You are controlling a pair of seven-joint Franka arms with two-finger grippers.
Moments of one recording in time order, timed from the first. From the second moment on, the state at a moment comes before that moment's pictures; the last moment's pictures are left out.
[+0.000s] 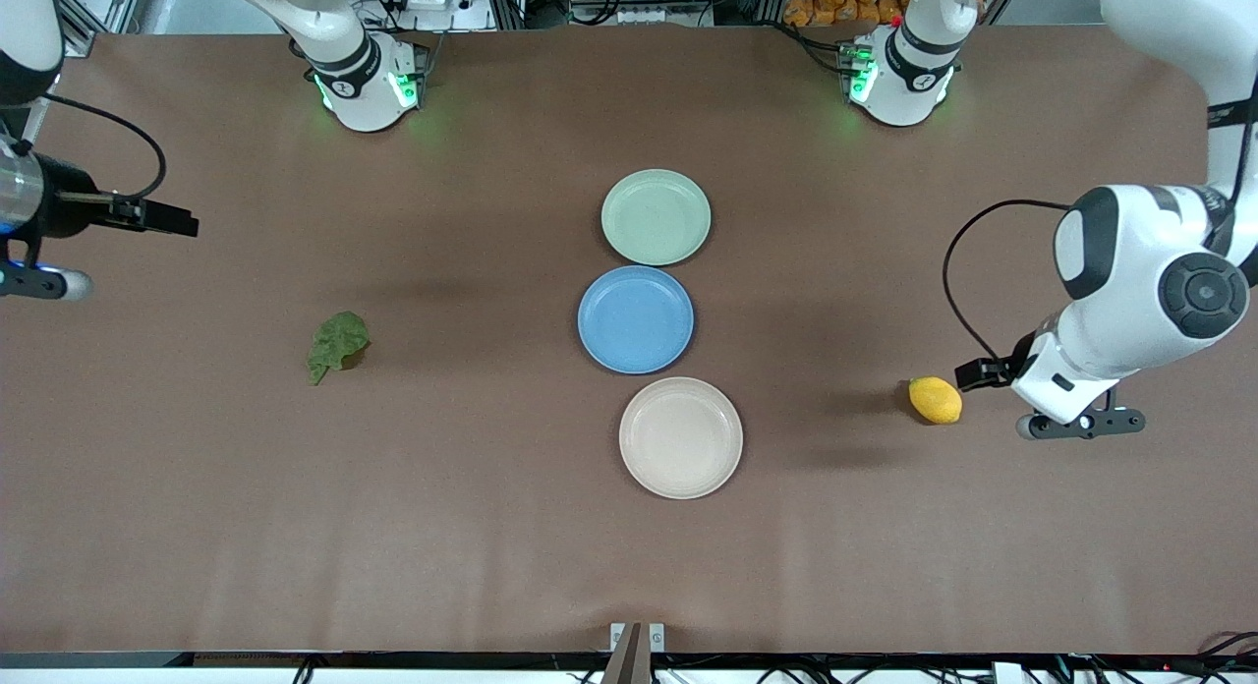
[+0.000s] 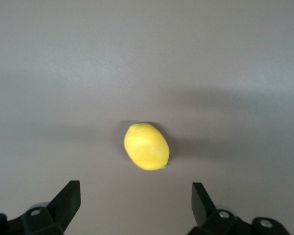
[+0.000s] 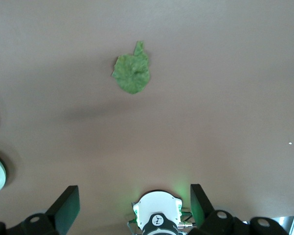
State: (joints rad) left arm -0.09 0.39 0.01 -1.72 0.02 2.09 -0.22; right arm -0.01 0.13 -0.02 -1.51 0.02 1.30 0.10
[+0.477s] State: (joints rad) left arm -0.09 0.49 0.01 -1.76 -0.05 2.22 -0.36; right arm -0.02 0.22 -0.03 -1.55 0.04 1.38 0.02
